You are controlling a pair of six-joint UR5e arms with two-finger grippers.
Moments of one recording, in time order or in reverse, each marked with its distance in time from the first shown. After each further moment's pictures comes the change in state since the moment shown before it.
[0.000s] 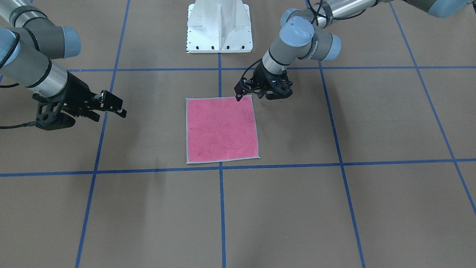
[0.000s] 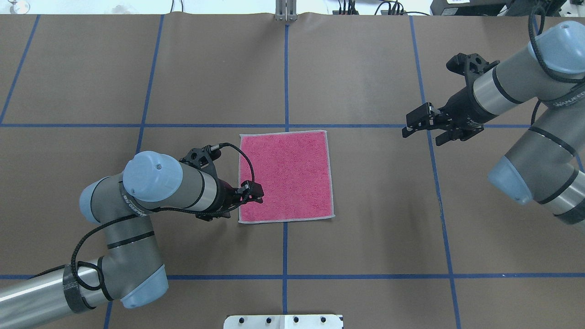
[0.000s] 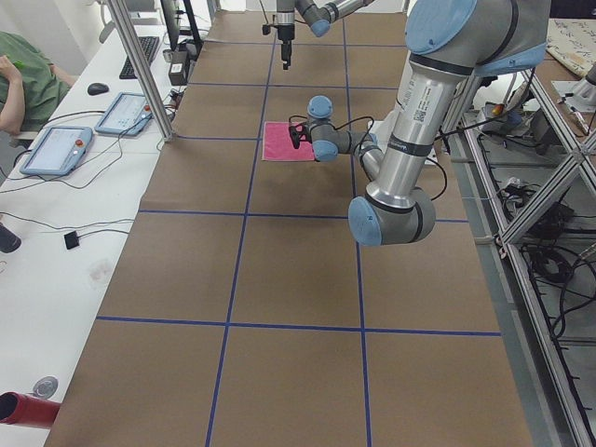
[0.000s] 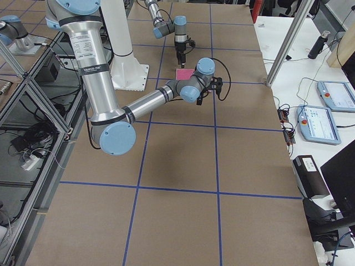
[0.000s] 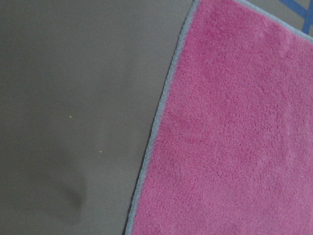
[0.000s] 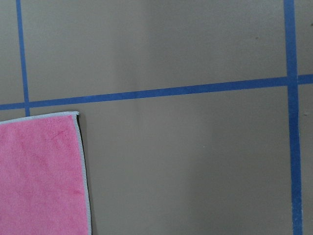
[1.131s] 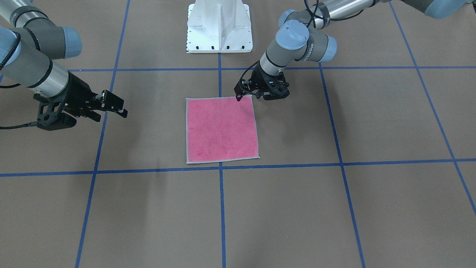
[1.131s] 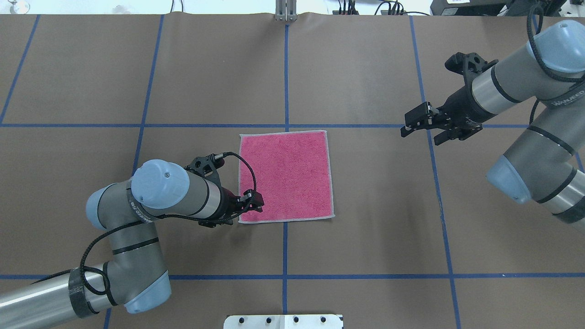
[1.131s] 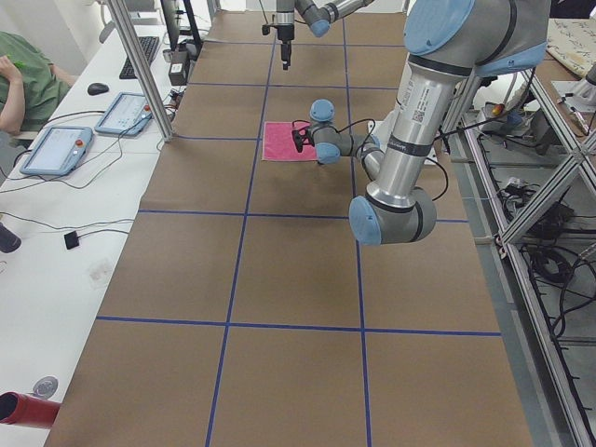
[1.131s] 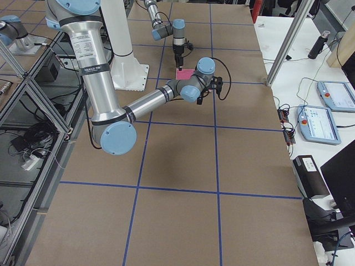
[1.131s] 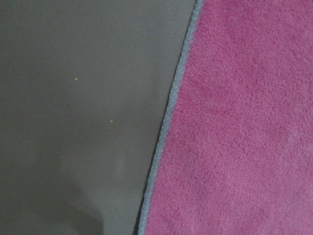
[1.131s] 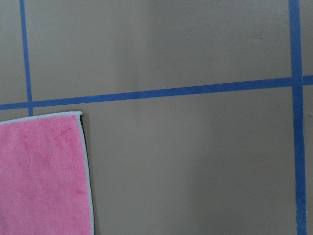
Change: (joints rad) left arm 0.022 -0.005 0.028 0.002 0.001 0.002; right arm 0.000 0.006 -0.002 0.001 0.002 0.000
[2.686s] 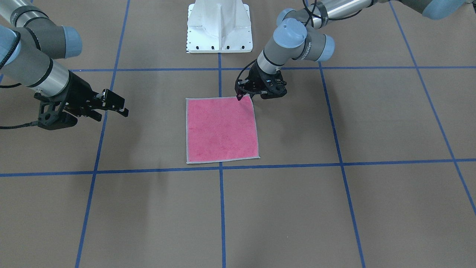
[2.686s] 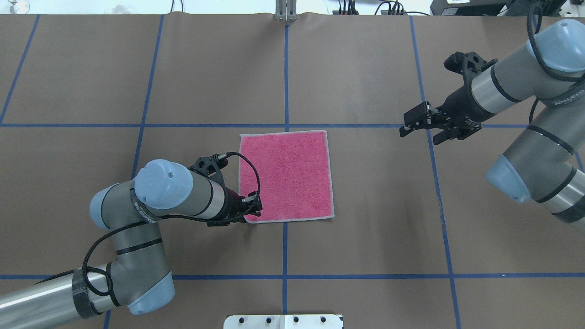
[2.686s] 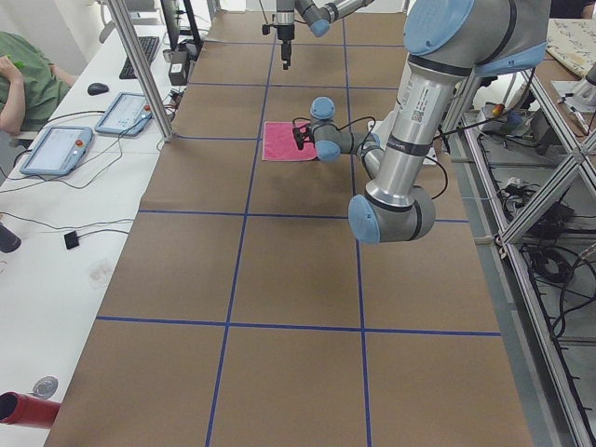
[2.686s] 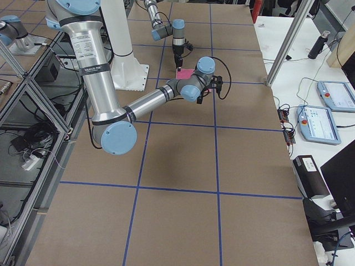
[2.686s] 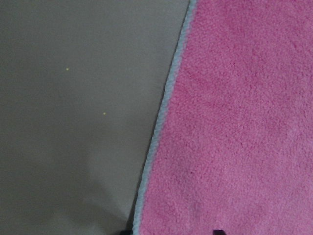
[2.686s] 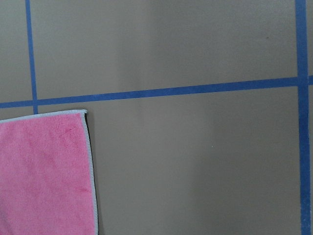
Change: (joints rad) left arm 0.003 -0.014 -0.004 0.001 -0.001 -0.026; right arm 0.000 0.003 0.002 0.003 0.006 -0.002
